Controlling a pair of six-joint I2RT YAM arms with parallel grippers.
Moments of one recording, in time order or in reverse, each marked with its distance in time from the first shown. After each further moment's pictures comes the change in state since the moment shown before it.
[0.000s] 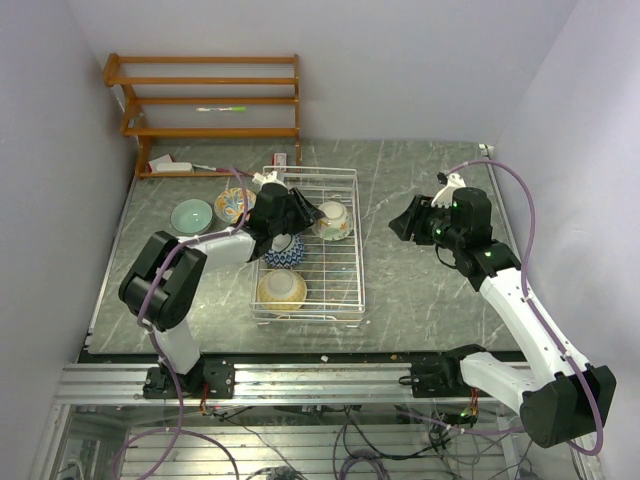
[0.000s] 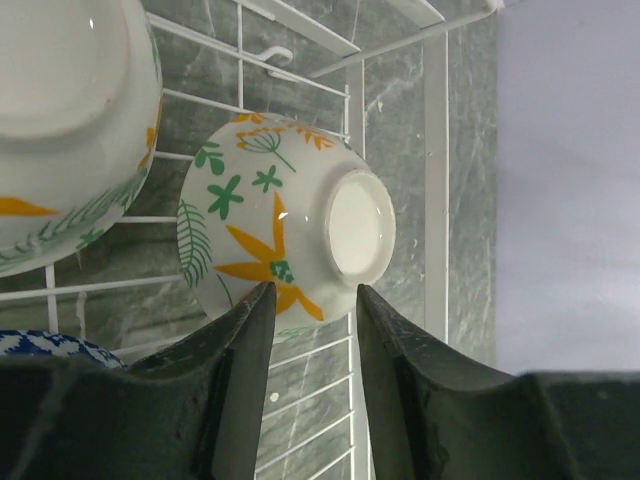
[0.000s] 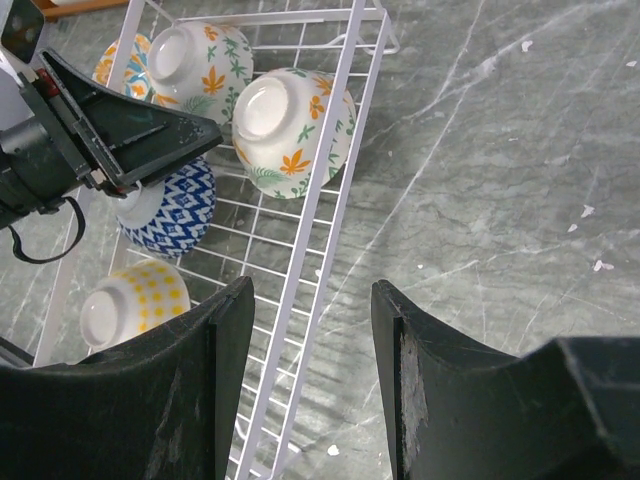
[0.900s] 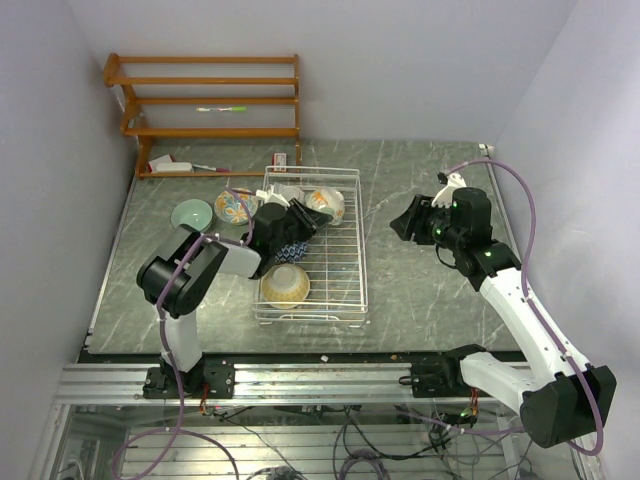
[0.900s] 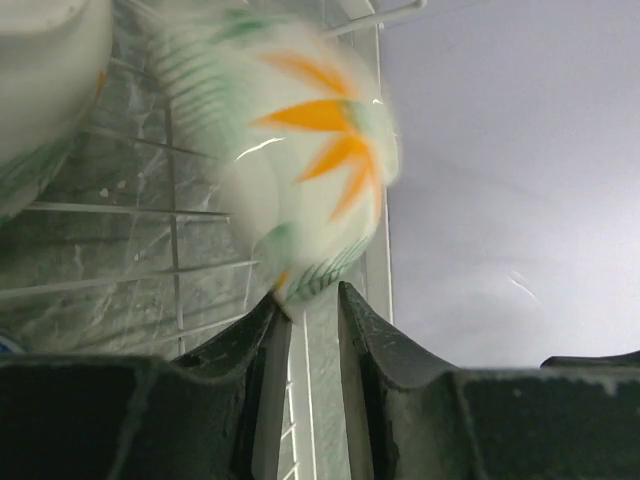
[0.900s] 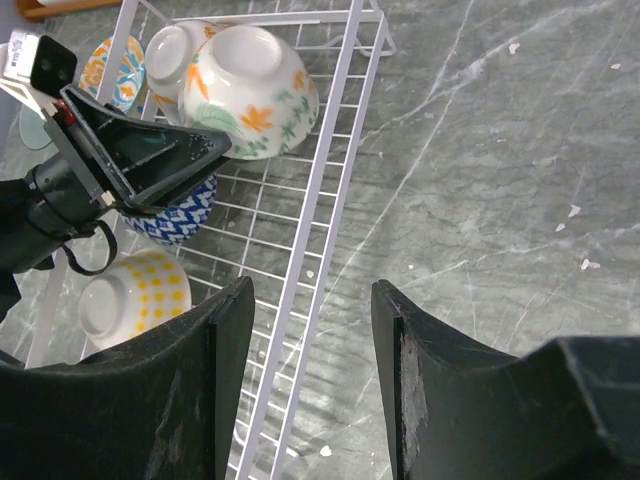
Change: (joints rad) left arm -0.029 0.120 -0.118 0.475 0.043 -0.196; right arm 0.002 0.000 0.003 -0.003 0.023 -0.013
